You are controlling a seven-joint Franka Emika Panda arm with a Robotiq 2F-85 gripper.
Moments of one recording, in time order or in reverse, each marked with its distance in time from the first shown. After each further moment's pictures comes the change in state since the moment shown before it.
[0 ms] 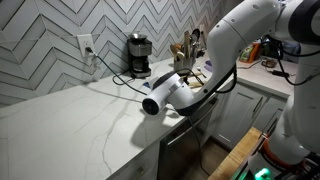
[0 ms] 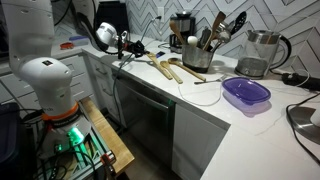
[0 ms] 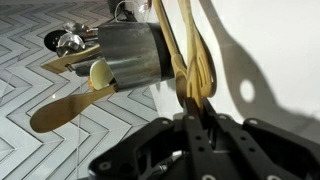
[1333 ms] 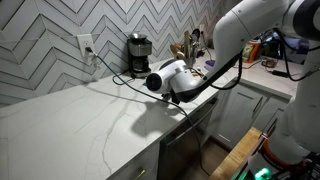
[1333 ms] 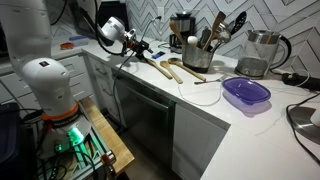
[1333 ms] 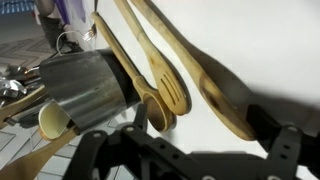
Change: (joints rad) arm -0.091 -0.077 -0.056 0.003 0.197 0.290 0.003
